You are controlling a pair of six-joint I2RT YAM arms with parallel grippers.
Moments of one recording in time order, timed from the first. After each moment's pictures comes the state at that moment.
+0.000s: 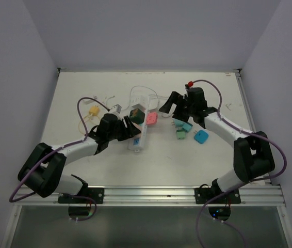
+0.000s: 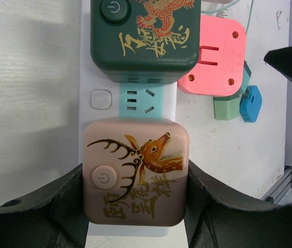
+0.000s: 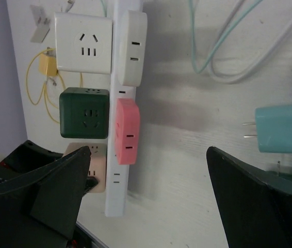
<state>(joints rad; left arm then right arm) -0.52 1.39 0.57 0.22 0.15 -0.80 0.34 1.52 0.97 -0.11 -0.27 0.74</state>
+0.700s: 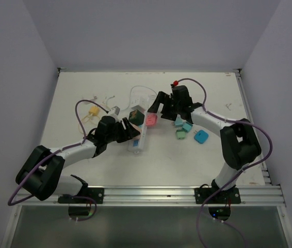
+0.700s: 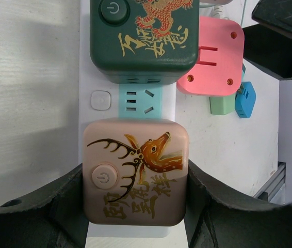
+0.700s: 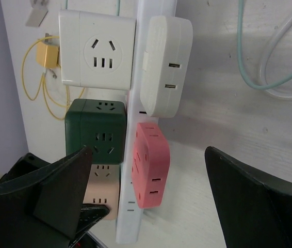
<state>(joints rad) -0.52 1.35 0.51 0.27 0.18 -0.82 0.46 1.73 1.14 -0.10 -0.25 0.78</state>
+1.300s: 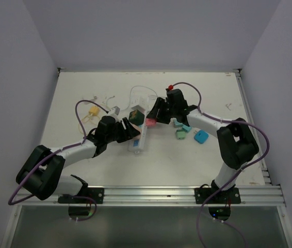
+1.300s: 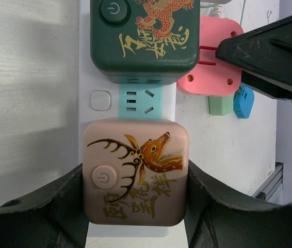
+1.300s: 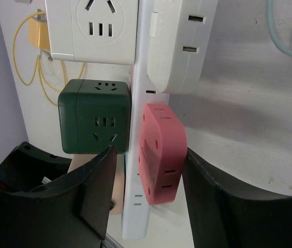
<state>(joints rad) -0.52 1.36 0.51 0.27 0.18 -0.83 0.52 1.75 1.12 -0.10 -0.24 0.82</state>
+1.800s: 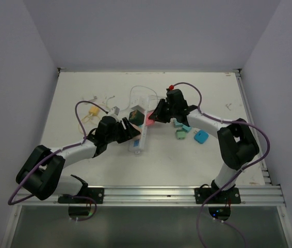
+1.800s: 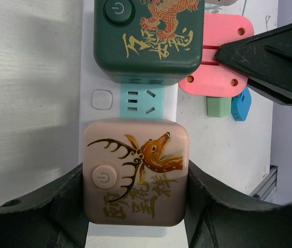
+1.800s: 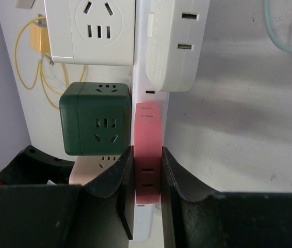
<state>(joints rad) -0.52 1.36 0.51 0.27 0.16 -0.86 0.52 1.74 1.12 -0.11 -0.23 0.85</state>
